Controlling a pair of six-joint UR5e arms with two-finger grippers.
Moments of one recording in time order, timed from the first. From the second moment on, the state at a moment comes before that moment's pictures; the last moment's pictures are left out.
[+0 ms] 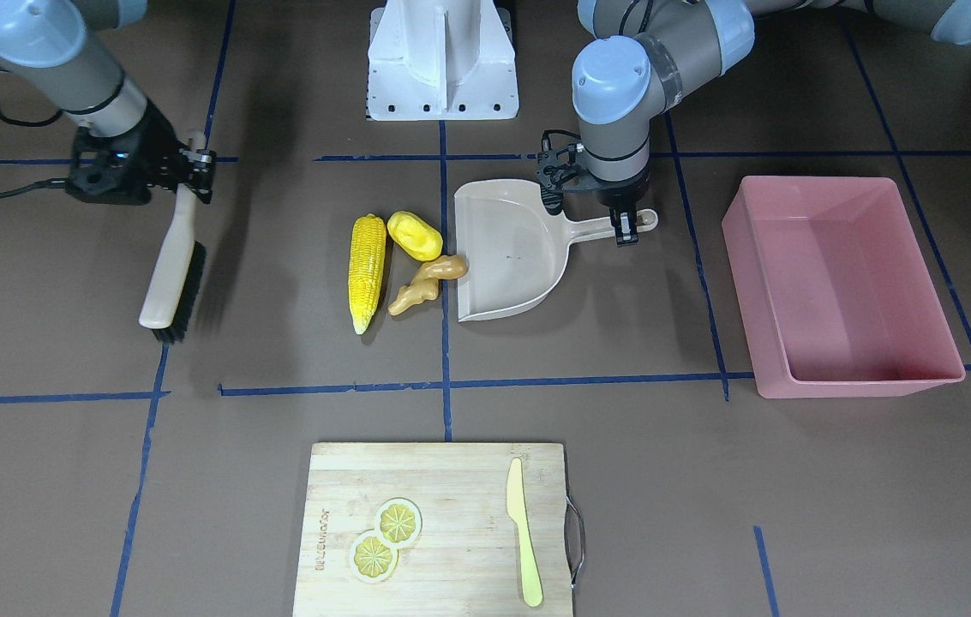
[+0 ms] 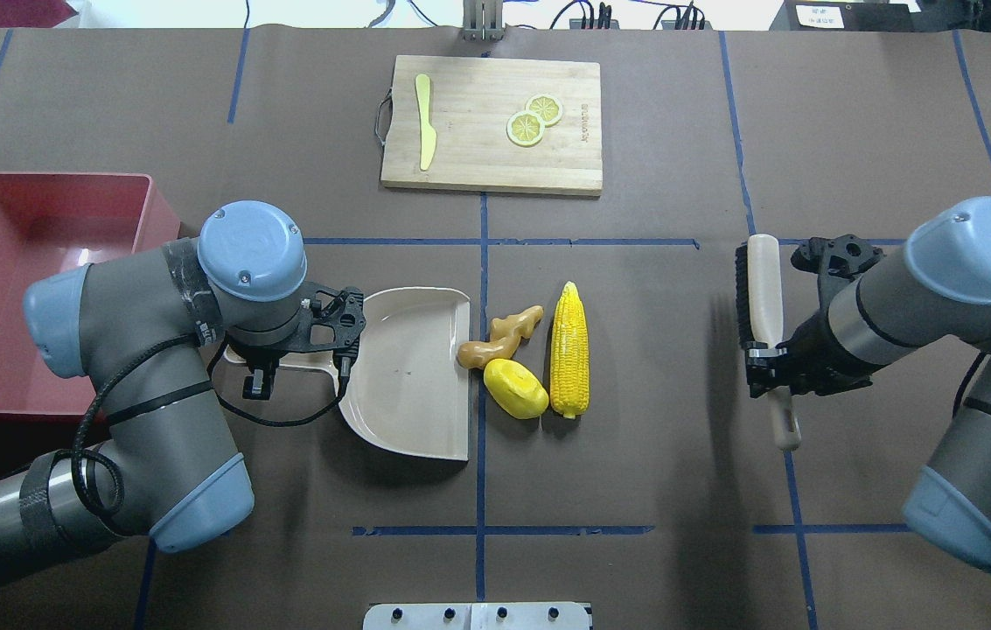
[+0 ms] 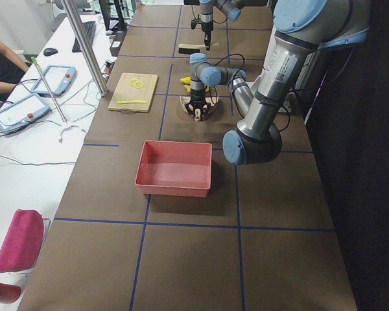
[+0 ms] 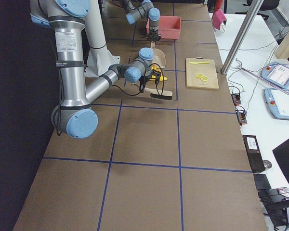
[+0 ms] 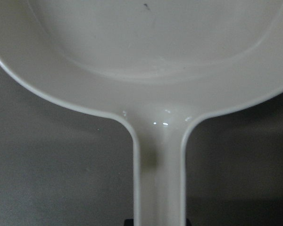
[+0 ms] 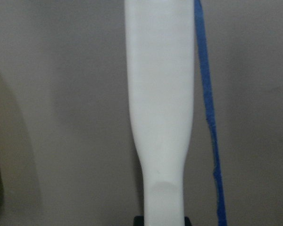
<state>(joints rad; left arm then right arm) -0.54 -2.10 -1.84 -1.22 -1.82 0.49 0.65 -1.46 2.07 -1.48 2.11 1.23</state>
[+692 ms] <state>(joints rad) -0.54 -2.12 -1.81 -1.21 -1.81 0.49 0.52 -1.30 2.07 -1.66 2.02 1.27</state>
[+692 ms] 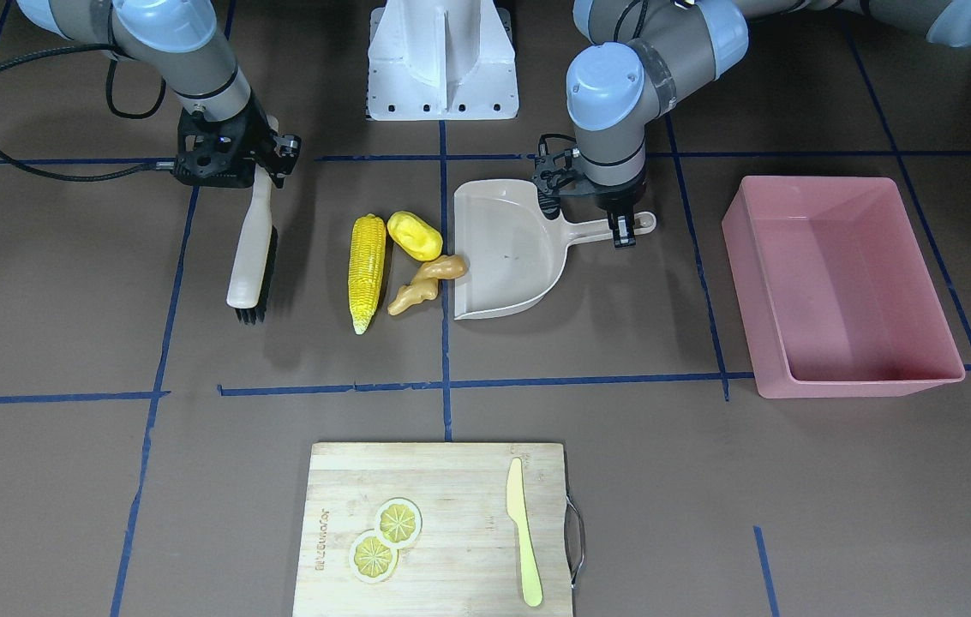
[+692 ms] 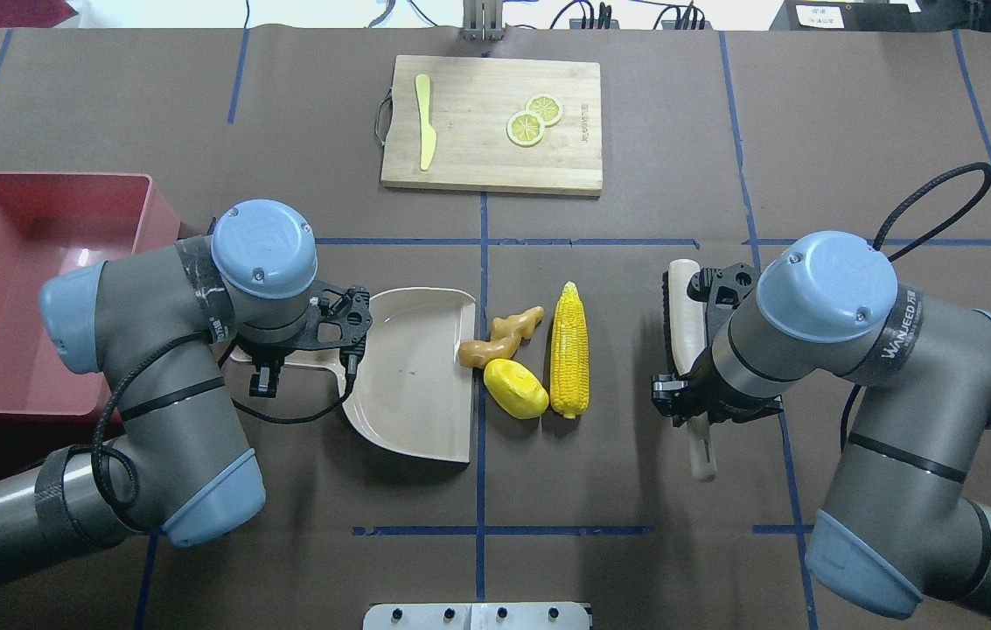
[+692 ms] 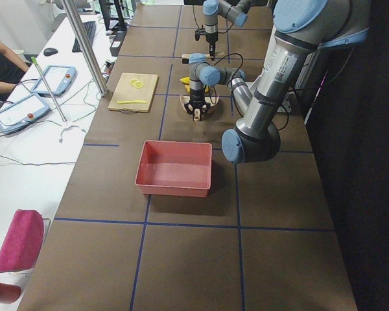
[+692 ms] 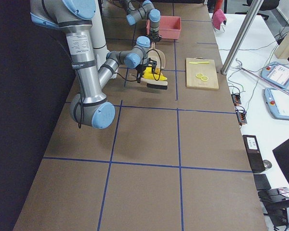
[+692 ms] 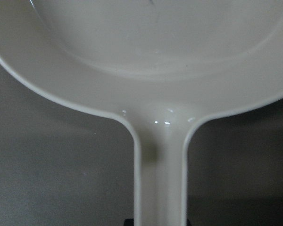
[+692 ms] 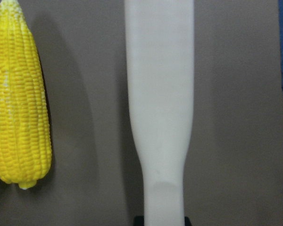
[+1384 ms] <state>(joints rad) -0.55 -2.13 -1.80 -1.21 -1.78 0.48 0.44 -1.29 2.05 -1.67 1.96 1.28</state>
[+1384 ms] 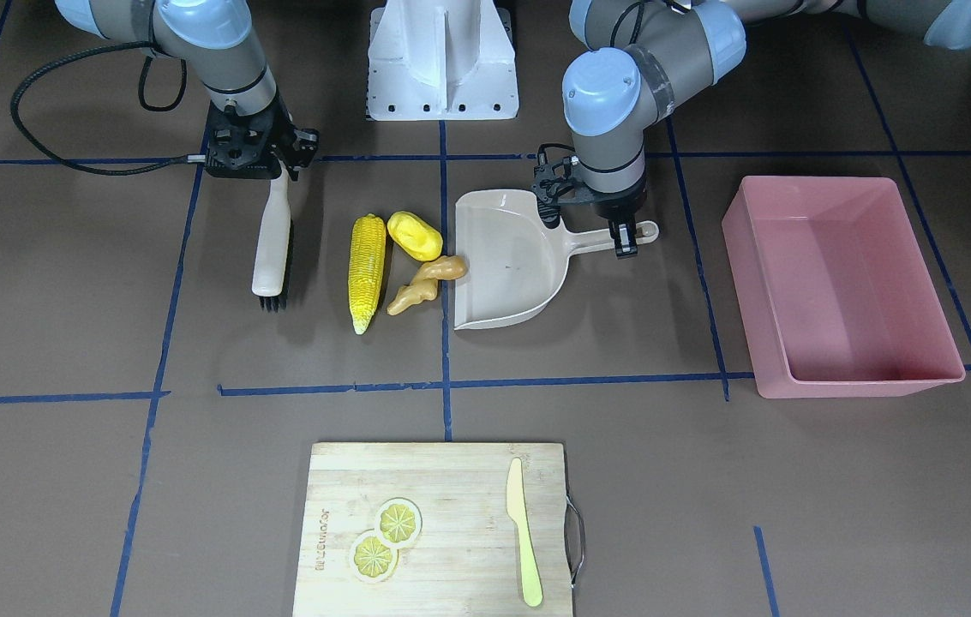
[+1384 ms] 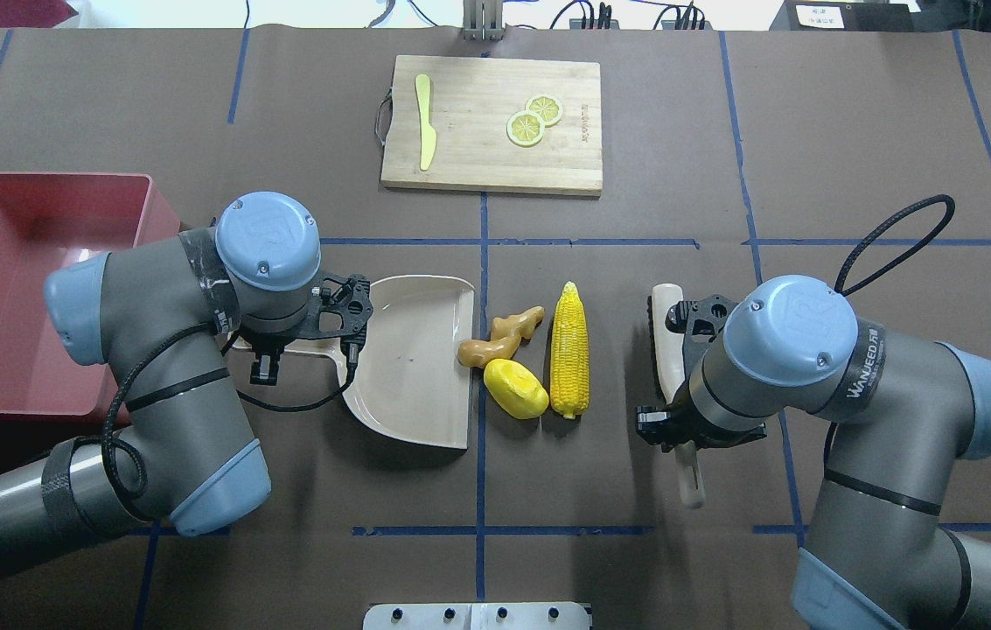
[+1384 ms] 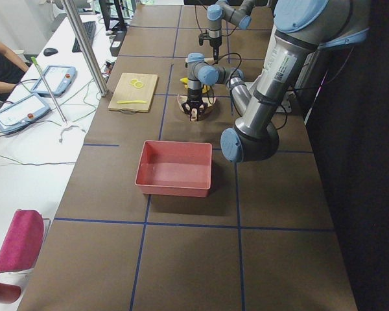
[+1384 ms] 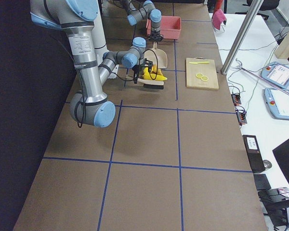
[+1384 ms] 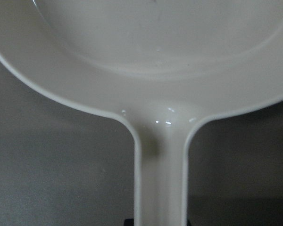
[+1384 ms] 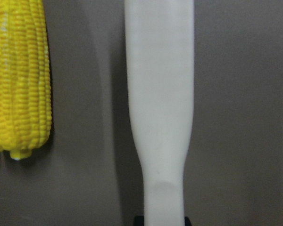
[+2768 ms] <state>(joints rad) -0.55 -2.14 -1.79 -1.21 -1.79 0.48 0.32 -1.00 1.86 -1.87 1.86 1.23</state>
